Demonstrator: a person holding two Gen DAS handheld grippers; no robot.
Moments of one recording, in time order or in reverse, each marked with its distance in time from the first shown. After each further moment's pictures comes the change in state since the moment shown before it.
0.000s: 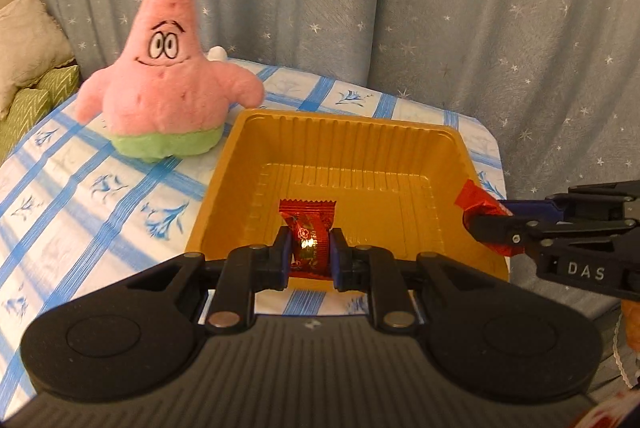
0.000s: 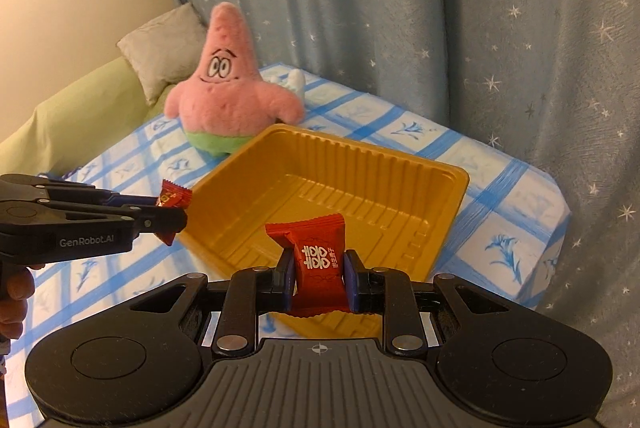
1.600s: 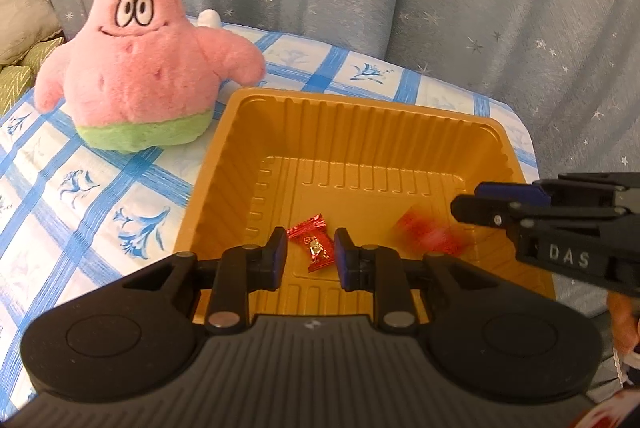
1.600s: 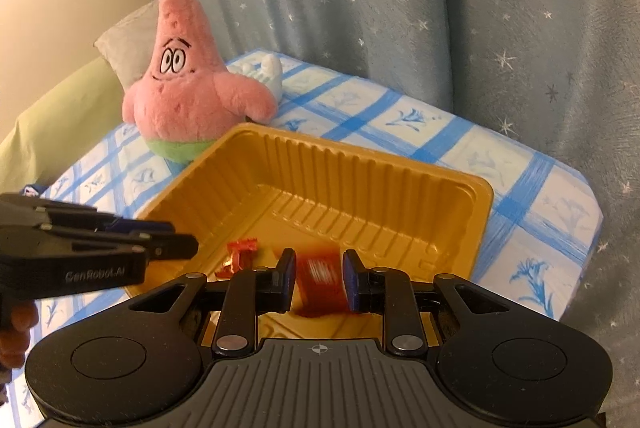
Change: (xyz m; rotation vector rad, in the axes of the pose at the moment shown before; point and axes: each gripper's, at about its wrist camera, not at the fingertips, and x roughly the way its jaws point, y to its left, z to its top) left arm 0.068 0.016 0.022 -0.025 0.101 0.002; right arm 0.074 -0.025 0.026 0.058 0.041 0.004
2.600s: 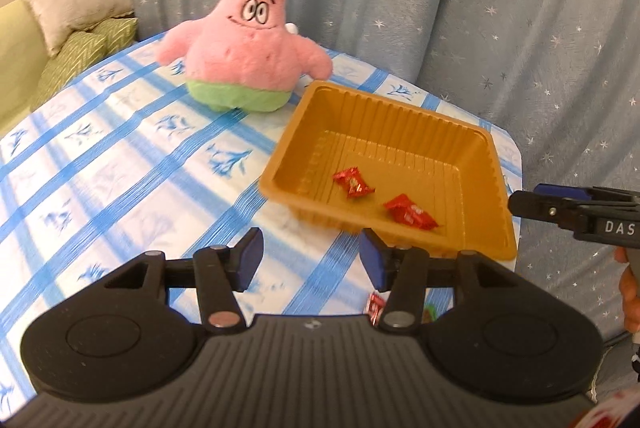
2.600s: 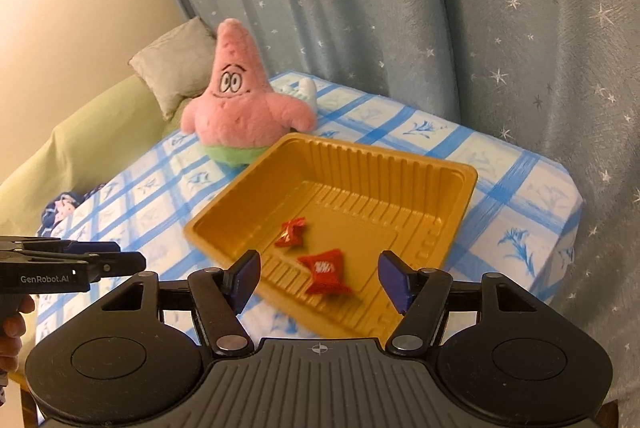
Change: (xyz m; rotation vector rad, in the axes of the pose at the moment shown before) left arm -0.125 0.021 -0.079 -0.168 -0.086 0.068; right arm -0.097 0.021 -0.032 -0.003 -0.051 0.080
